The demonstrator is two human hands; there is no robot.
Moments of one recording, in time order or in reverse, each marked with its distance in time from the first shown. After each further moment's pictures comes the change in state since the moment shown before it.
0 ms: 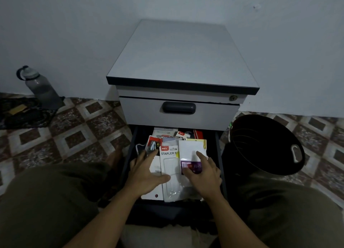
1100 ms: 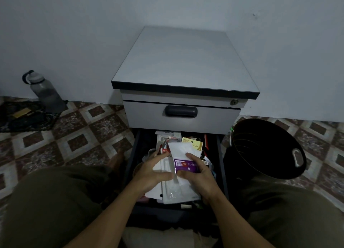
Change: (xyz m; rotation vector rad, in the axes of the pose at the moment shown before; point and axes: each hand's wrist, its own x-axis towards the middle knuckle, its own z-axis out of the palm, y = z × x) left_hand 0.006 0.011 -0.004 -0.493 -0.166 0.079; right_hand -0.001 -0.014 -0.004 0.867 -0.369 0.045
